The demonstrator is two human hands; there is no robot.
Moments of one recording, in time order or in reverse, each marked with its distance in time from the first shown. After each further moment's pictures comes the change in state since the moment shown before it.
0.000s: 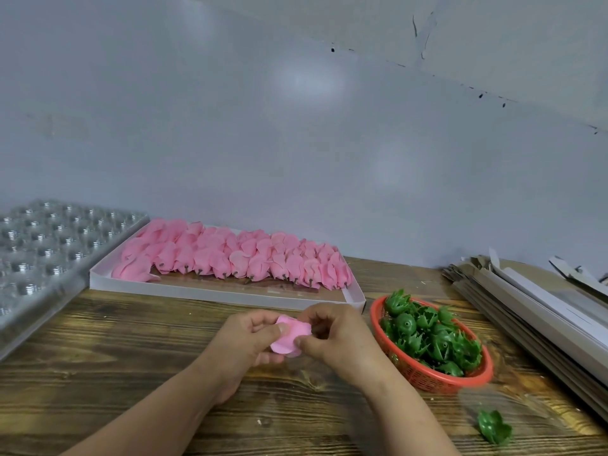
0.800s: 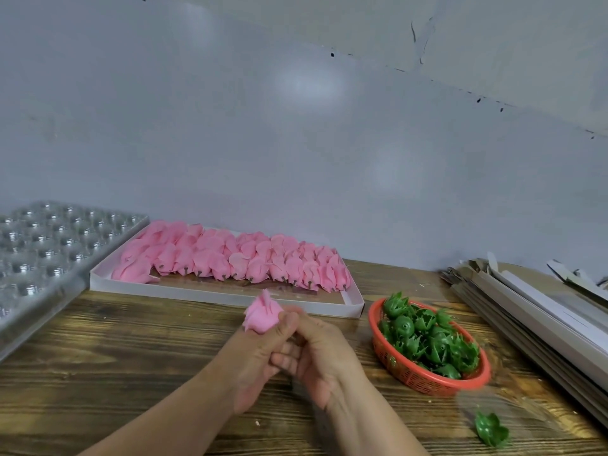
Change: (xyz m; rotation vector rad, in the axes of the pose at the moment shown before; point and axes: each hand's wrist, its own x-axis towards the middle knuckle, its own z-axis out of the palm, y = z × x) left_hand -0.014 0.005 0.025 -0.451 -0.076 -0.044; right_hand -0.004 -0.030 0.036 1.133 0.012 0.478
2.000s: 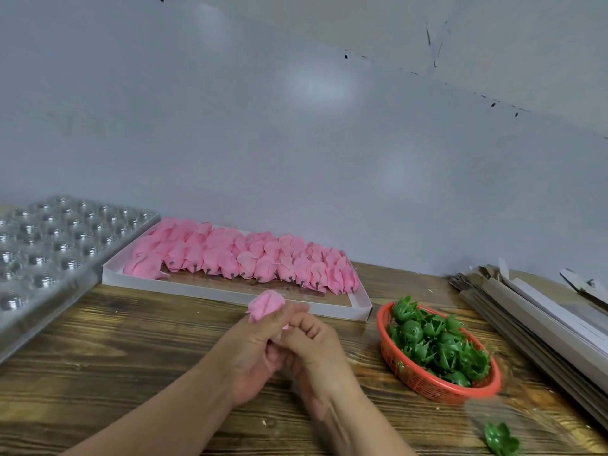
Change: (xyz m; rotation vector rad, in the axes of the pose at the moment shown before) left_hand 0.001 0.012 -0.006 -0.073 0.029 -0.036; right_hand 0.009 0.024 0.000 -0.136 -0.232 -0.323
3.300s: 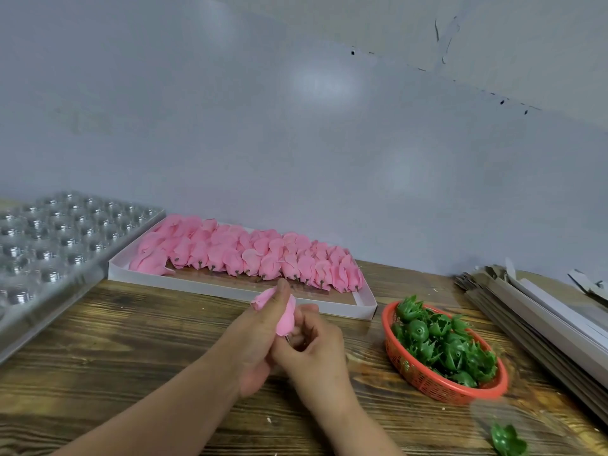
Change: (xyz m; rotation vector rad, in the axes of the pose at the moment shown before) left_hand -0.002 0.006 0.008 0.122 0.079 -0.022; right_hand -0.005 0.003 0.002 -0.570 0.173 -0.277
